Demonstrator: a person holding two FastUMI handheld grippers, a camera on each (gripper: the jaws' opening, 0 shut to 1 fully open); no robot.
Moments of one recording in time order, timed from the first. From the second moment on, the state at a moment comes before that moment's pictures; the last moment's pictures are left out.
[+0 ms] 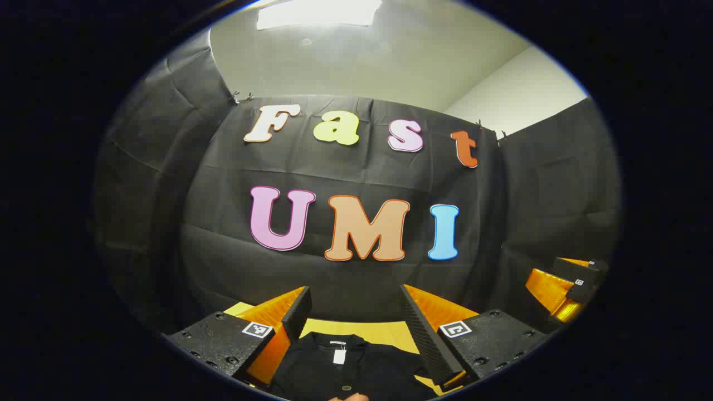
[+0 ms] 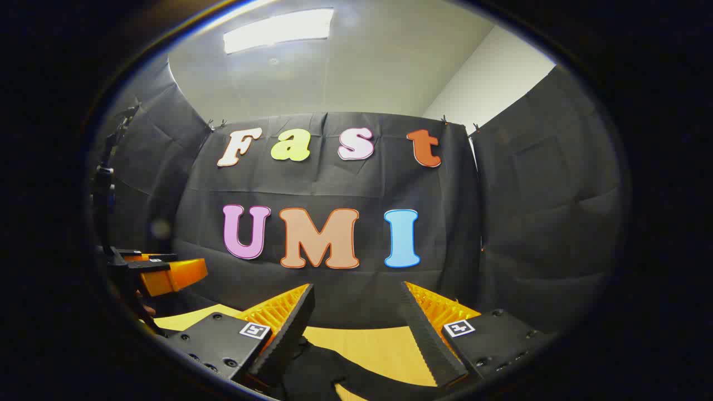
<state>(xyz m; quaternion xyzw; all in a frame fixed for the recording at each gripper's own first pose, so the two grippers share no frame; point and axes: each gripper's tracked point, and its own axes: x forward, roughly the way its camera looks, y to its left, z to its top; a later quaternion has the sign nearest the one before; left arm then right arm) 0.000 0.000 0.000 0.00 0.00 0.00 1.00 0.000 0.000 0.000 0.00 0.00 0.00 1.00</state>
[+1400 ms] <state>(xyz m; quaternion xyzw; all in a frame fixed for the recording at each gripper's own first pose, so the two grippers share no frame) -0.011 0.033 0.013 0.04 -0.02 0.03 1.00 0.002 0.024 -0.005 0.01 0.01 0.02 1.00</state>
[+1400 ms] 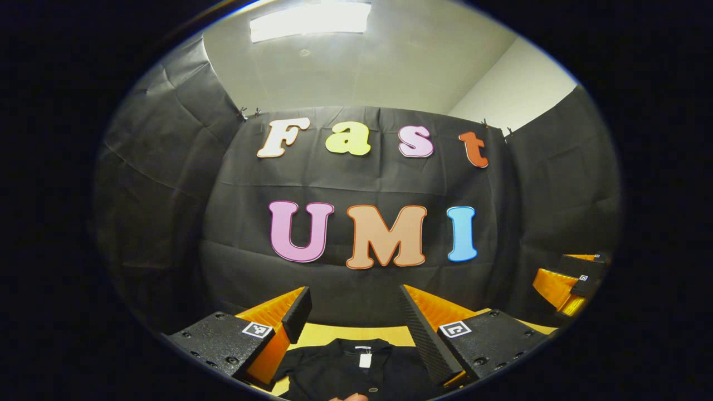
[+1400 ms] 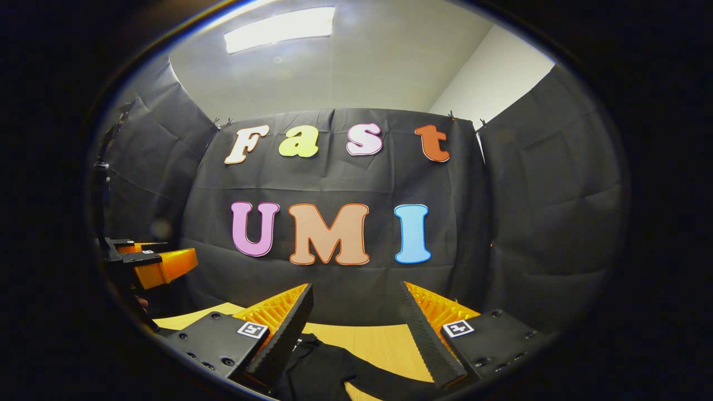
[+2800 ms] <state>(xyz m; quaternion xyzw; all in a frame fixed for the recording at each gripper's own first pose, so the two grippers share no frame) -0.030 0.080 0.000 0.05 0.00 0.05 1.00 -0.004 0.075 -0.021 0.01 0.03 0.04 1.00</state>
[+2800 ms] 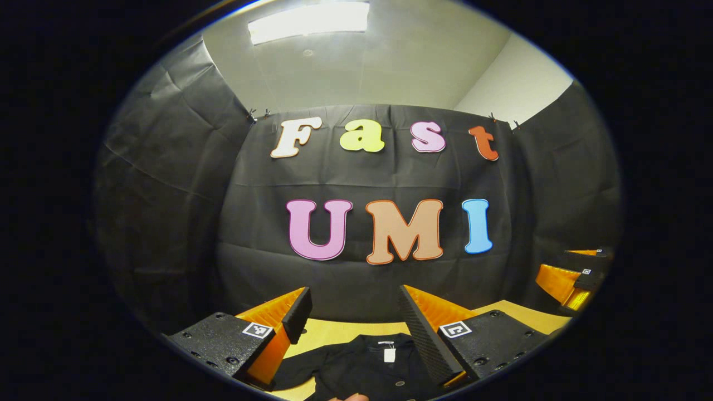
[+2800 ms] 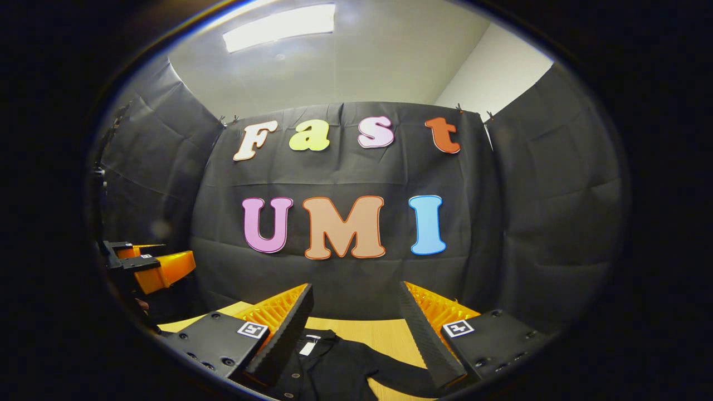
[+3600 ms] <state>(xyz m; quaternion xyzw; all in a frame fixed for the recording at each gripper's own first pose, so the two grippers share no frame) -0.030 0.083 -0.007 0.04 0.01 0.05 1.00 -0.001 0.075 -0.018 0.01 0.02 0.05 1.00</state>
